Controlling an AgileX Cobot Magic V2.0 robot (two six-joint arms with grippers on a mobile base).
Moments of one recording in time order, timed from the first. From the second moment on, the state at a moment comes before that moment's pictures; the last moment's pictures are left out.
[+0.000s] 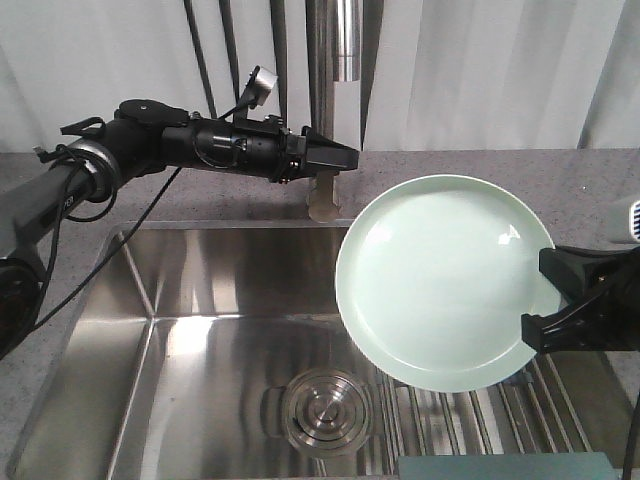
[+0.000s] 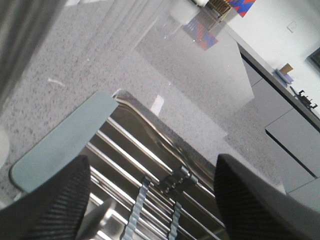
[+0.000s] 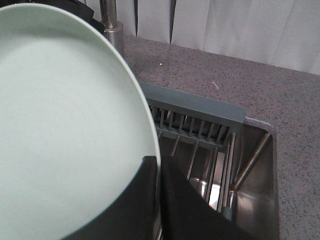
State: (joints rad) left arm -0.24 2.42 -2.17 -1.42 1.18 0.89; right arm 0.28 0.88 -0.60 0.01 0.21 -0.04
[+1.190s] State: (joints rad) left arm -0.27 2.34 -2.17 -1.12 1.17 0.72; right arm 0.28 0.88 -0.60 0.01 0.21 -0.04
